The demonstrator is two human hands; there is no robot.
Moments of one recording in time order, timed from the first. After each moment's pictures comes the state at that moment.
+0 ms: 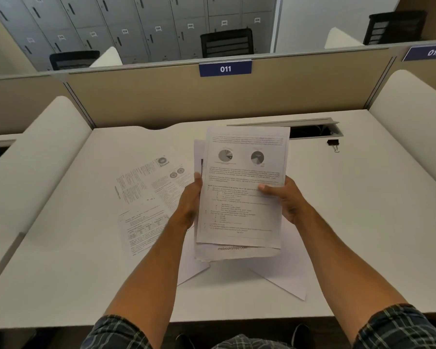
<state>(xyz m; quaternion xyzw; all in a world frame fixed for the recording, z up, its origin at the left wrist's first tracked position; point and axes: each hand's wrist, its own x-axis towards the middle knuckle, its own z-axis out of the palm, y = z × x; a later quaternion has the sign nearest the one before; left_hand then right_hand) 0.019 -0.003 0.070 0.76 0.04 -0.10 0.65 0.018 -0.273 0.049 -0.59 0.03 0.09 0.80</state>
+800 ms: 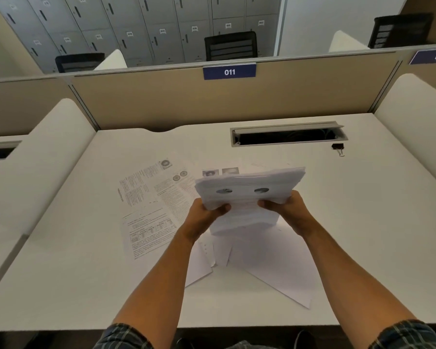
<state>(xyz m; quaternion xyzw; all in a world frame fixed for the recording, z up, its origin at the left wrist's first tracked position) 0.012 -0.005 0.038 0.71 -0.04 -0.12 0.69 0.007 -0.275 0.036 -0.68 -0.02 0.04 0.73</state>
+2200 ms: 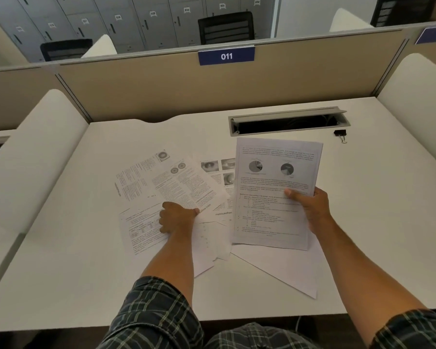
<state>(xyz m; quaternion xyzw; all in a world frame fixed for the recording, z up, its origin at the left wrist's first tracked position) 0.042 0.030 -0.009 0.87 0.39 -0.11 0.26 -0.001 -0.313 -0.006 -0.65 0.16 -0.05 0.74</state>
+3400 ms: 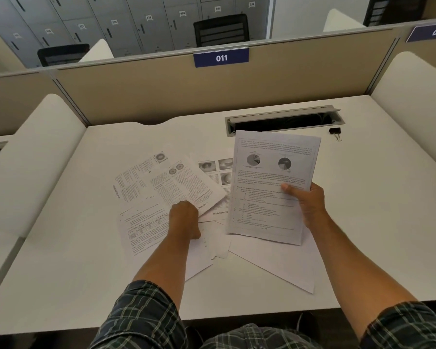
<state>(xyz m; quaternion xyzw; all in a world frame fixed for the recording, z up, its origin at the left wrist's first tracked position) 0.024 0.027 -0.003 0.97 -0.07 -0.14 -0.17 0.000 -0.310 -0.002 -0.63 0.17 -0.07 0.75</state>
